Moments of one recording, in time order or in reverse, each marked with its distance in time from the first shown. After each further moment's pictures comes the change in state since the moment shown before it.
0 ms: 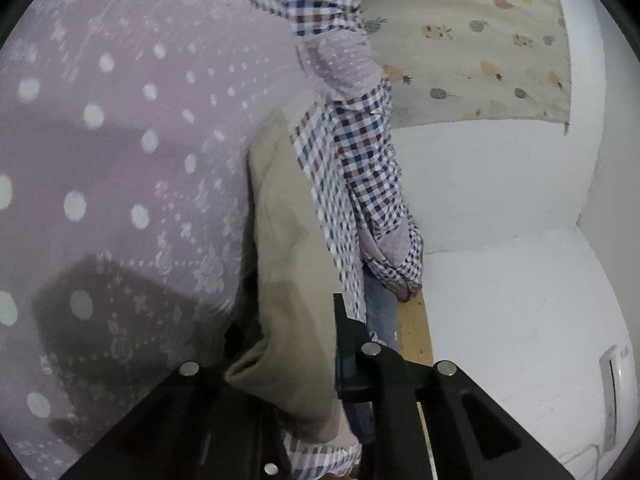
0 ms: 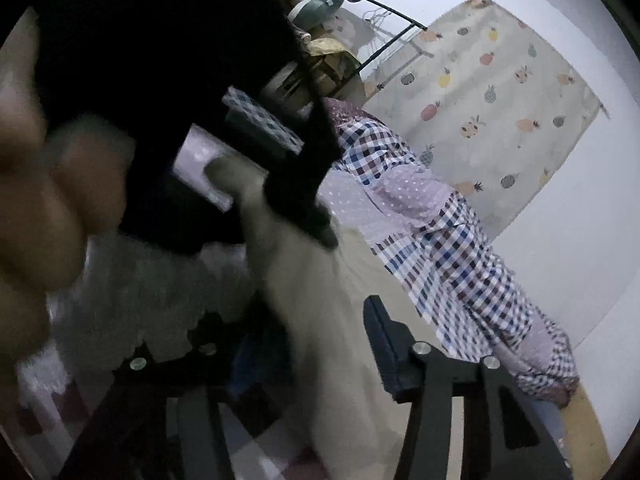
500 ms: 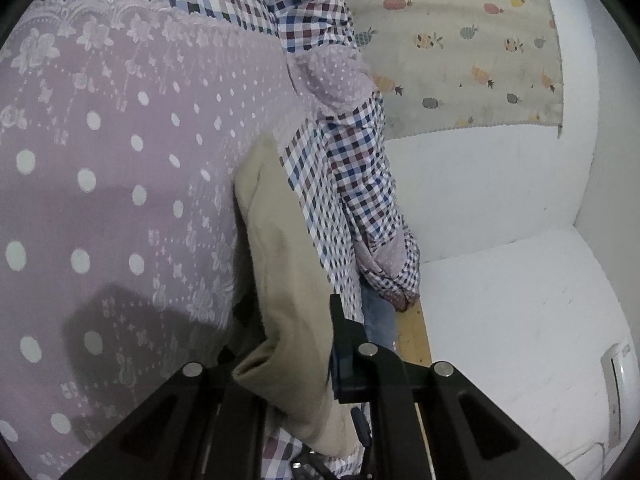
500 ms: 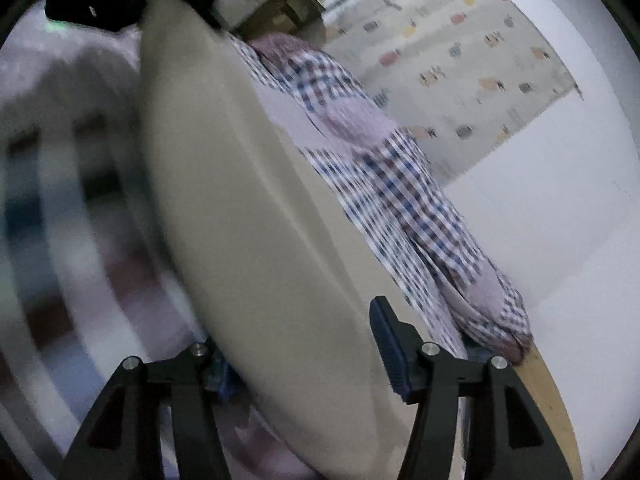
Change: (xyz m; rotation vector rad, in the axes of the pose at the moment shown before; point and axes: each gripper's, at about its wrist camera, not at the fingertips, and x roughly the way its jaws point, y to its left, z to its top) left arm -0.011 -0.010 0.015 -0.007 -0.042 -0.012; right arm 0.005 -0.072 -0.106 -0.030 0.212 -0.191
